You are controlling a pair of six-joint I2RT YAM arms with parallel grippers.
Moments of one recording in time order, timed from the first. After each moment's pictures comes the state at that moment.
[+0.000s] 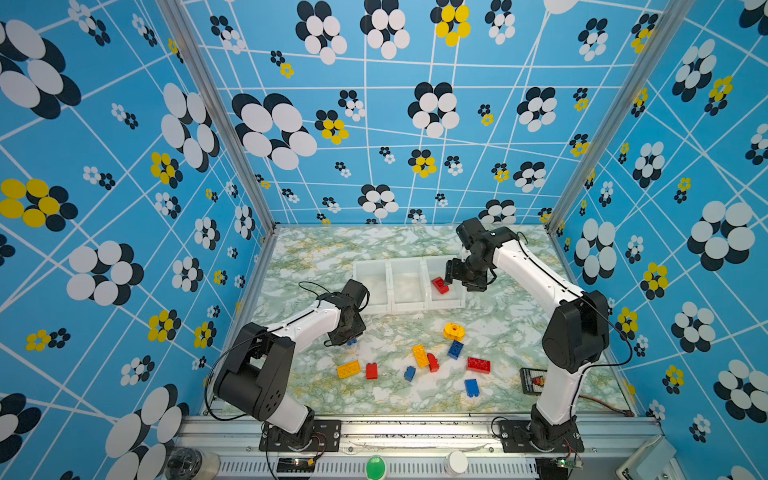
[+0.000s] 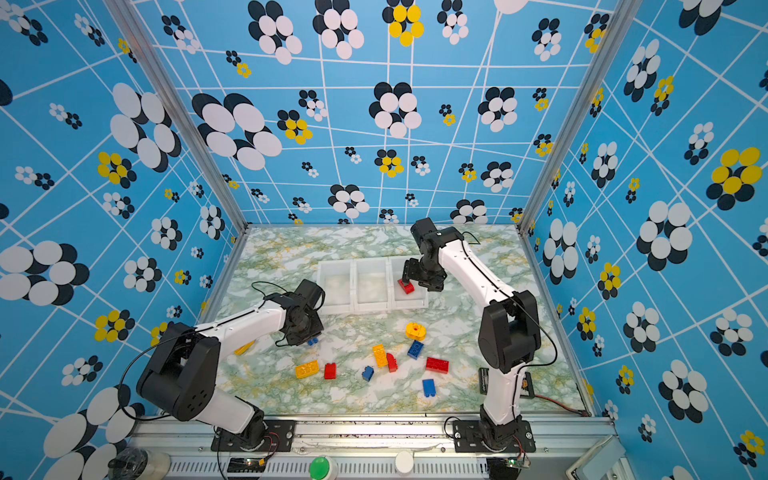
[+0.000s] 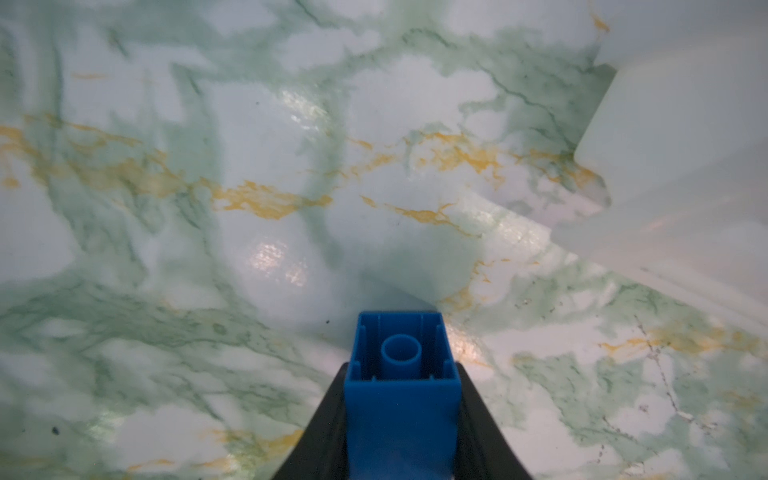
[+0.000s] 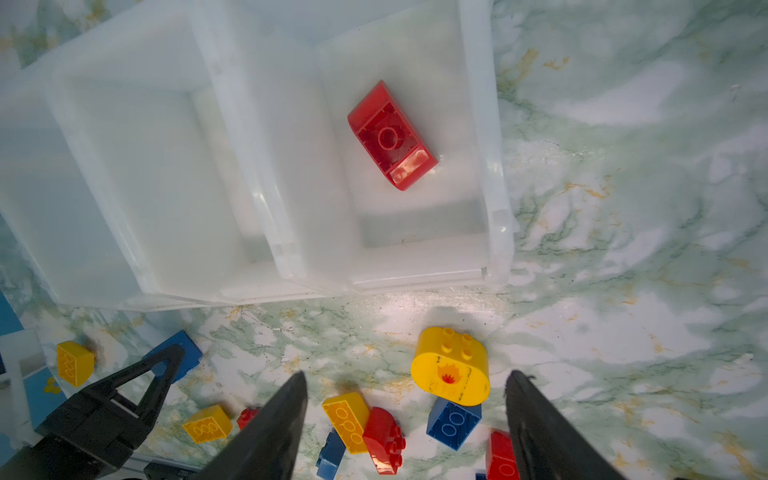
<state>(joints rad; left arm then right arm) -0.42 1.54 0.86 -0.69 -0.08 -0.91 0.41 1.89 1.72 -1.16 -0.12 0.54</state>
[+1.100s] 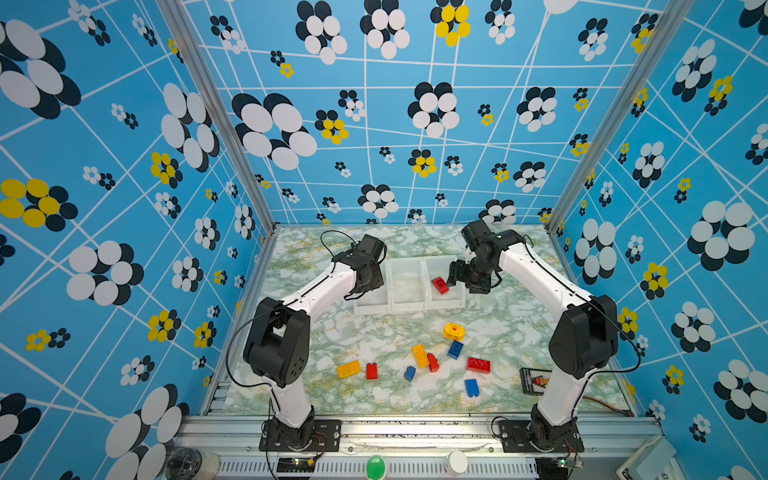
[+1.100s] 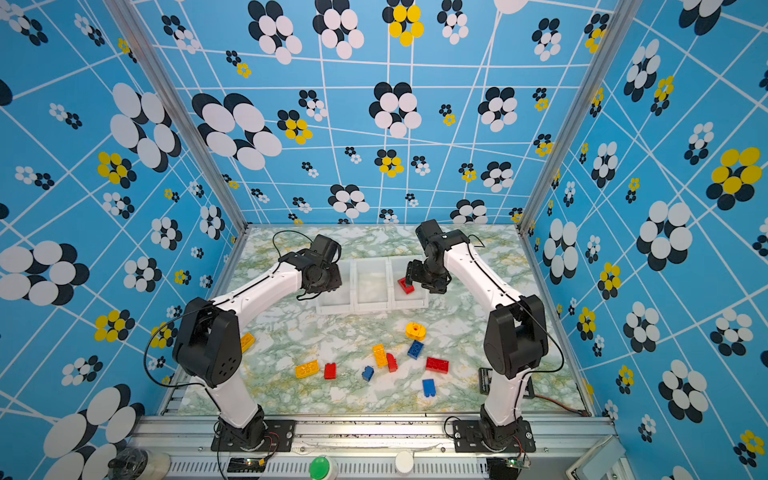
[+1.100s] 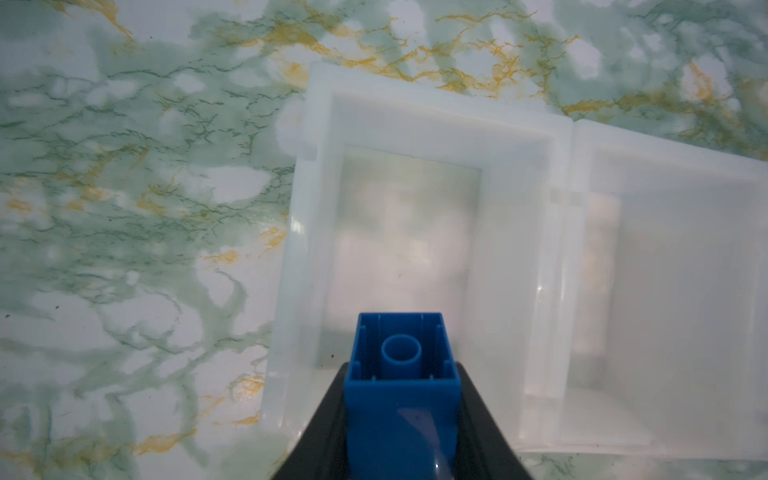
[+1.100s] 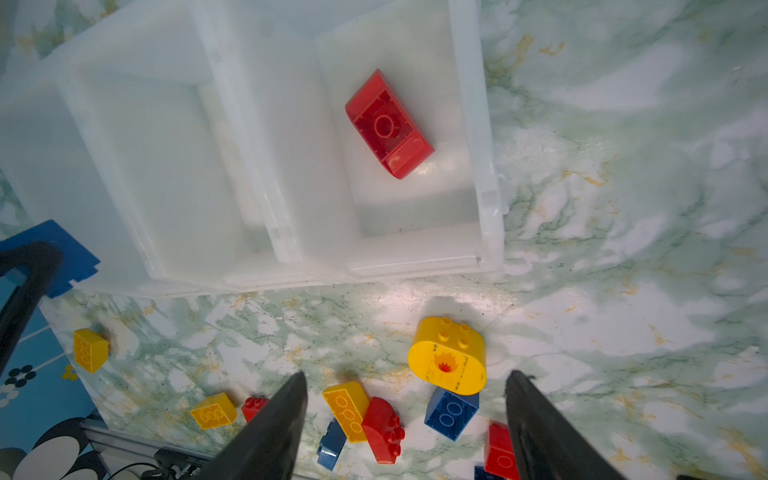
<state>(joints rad) -0.43 1.80 1.39 -0.69 -0.15 -0.64 0.39 1.83 1.65 -1.13 -0.14 0.53</state>
